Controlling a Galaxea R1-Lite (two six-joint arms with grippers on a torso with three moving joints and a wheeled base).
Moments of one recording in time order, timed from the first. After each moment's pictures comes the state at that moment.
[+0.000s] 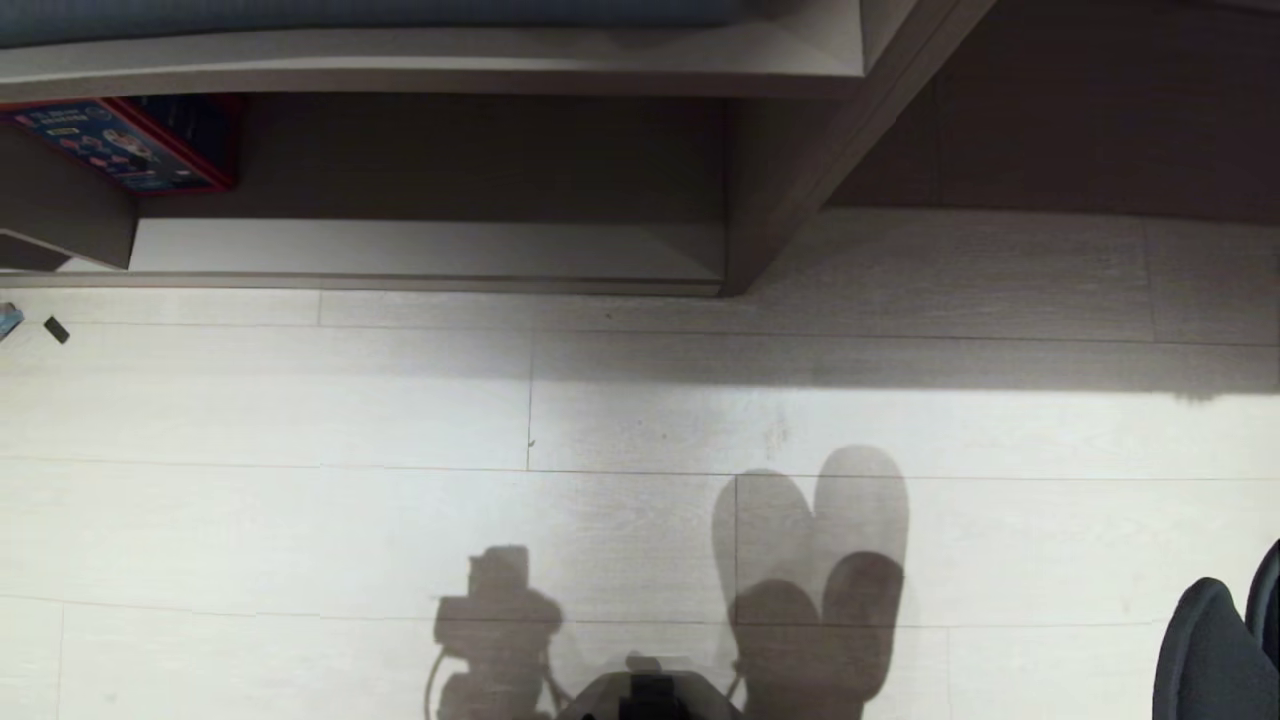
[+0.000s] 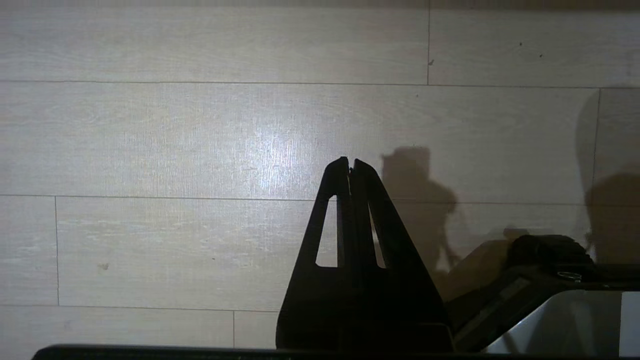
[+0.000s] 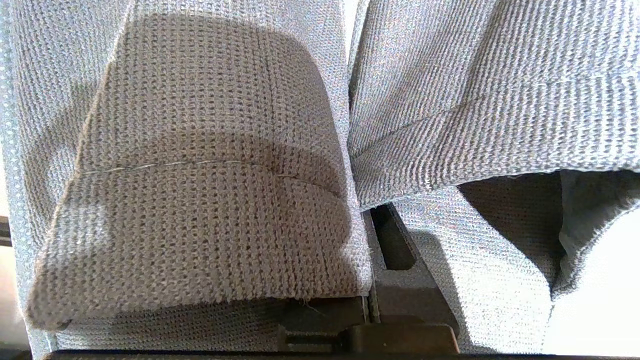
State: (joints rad) left arm 0.00 0.00 0.00 -0.02 0.00 -0.01; right arm 0.00 0.00 0.00 0.00 0.02 -0.13
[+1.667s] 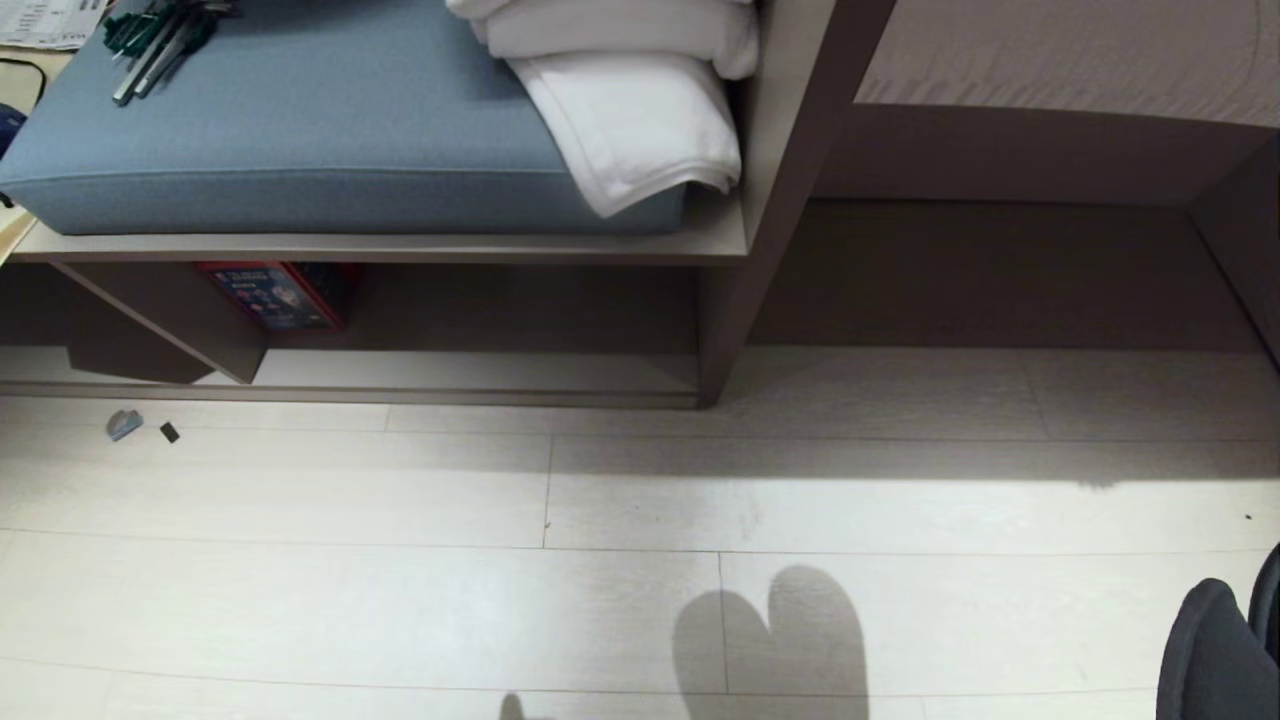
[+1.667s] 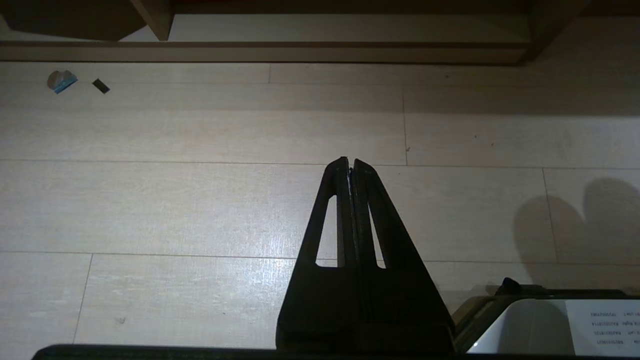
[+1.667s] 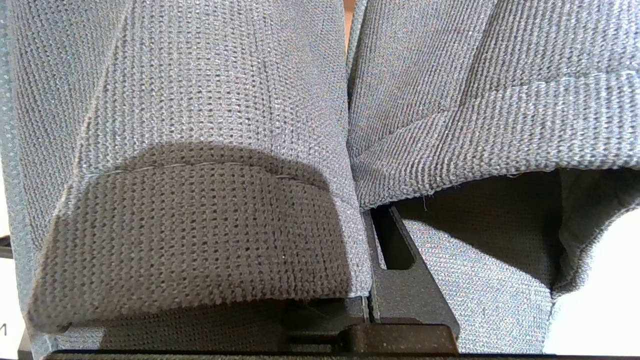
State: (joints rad) left arm 0.00 0.00 0.00 -0.02 0.00 -0.01; right arm 0.00 0.00 0.00 0.00 0.02 -0.11
